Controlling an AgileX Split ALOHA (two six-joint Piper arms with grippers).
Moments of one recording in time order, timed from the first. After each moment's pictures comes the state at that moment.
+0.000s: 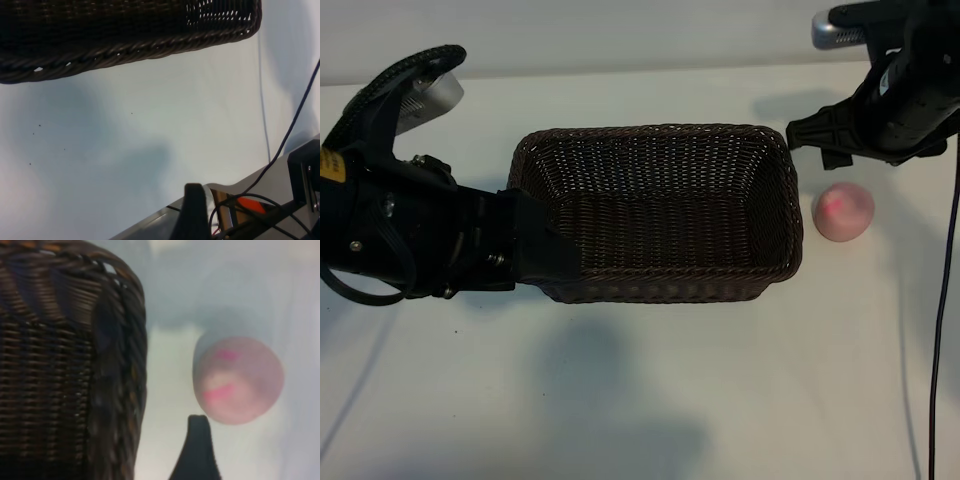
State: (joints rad) left arm -0.50 1.17 -1.00 -0.51 0.92 -0.22; right arm 0.43 1.72 -1.23 -0.14 0.77 0.39
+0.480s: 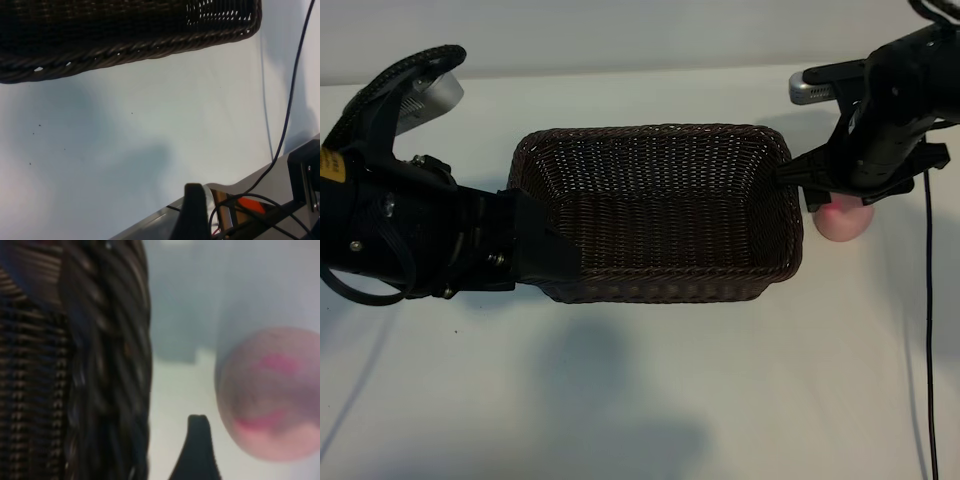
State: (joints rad) left arm -0.50 1.17 -1.00 -0.51 0.92 -0.22; right arm 0.40 1.91 -1.23 -0.08 0.69 0.32
